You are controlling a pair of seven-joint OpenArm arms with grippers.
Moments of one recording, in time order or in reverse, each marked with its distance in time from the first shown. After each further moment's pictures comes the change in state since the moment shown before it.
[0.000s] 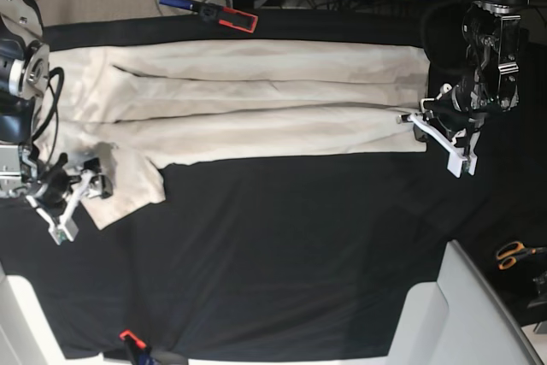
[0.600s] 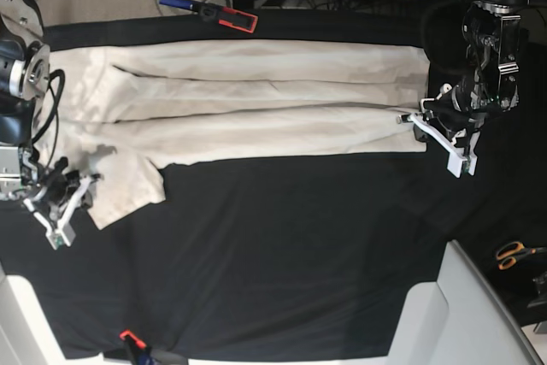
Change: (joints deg) left arm -0.1 0.0 0.0 0.0 0.0 0.0 0.0; right arm -0.1 0.0 0.0 1.8 0.1 -2.2 0.5
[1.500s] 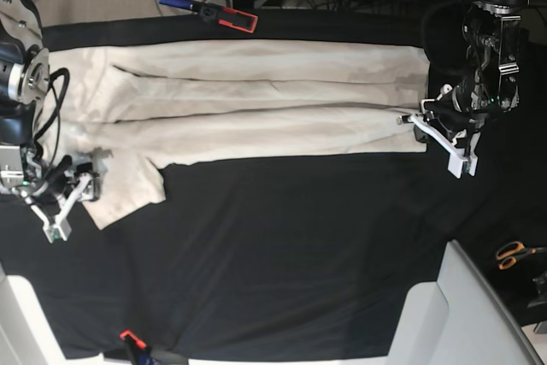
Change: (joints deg) left arm -0.1 0.0 -0.2 0.0 0.0 0.0 0.0; right arm 1.0 0.1 0.0 -5.3 0.3 -7.1 0.4
